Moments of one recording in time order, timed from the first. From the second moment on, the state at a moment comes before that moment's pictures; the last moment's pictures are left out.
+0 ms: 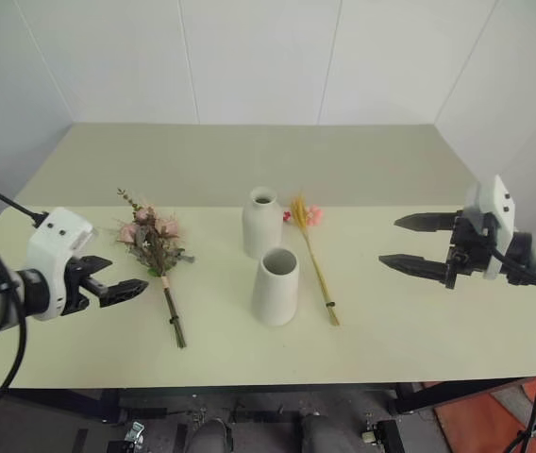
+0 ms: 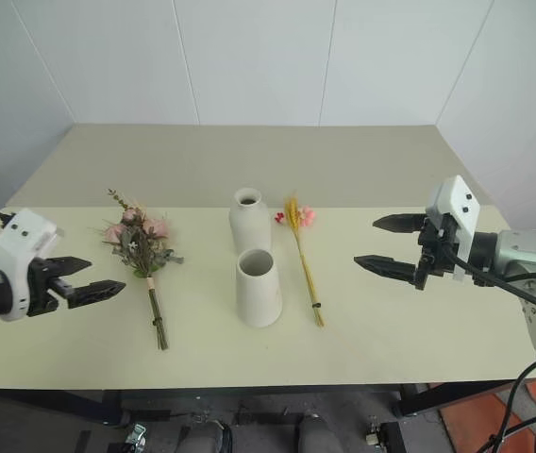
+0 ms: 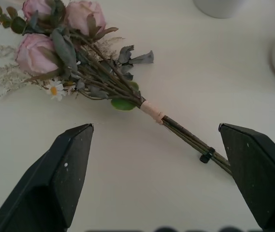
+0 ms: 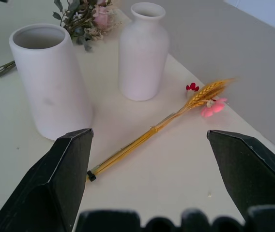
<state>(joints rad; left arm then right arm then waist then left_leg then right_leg) -0.25 1.10 0.40 -0.44 -0.93 1.34 -0.42 -0.42 -0.96 -0.19 -0.16 0.57 0.53 1.12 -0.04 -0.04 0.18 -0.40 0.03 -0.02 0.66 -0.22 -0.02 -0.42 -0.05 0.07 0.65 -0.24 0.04</state>
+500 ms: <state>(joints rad) -0.69 0.75 -0.02 -0.08 -0.59 1.60 -0.13 -0.48 -0.97 -0.17 -0.14 0.57 0.48 1.25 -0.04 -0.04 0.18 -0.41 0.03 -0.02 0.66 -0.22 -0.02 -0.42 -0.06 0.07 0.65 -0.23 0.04</state>
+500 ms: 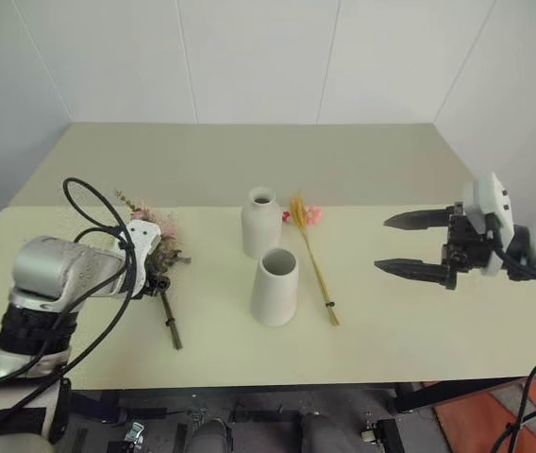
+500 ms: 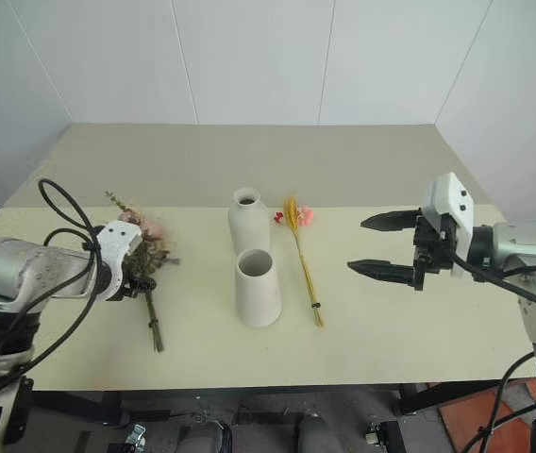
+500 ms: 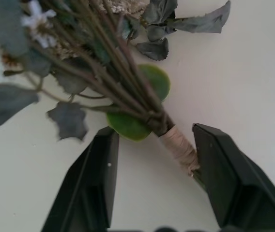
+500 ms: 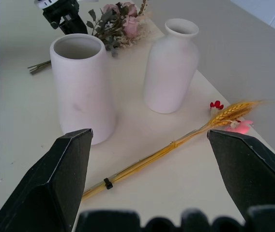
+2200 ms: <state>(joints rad) -1.11 0.21 0.11 0.41 -0.40 0.37 -0.61 -0.49 -1.02 -0.24 -0.18 0.65 0.77 1.12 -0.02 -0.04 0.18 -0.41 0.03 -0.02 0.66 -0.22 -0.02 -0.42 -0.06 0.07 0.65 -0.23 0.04</state>
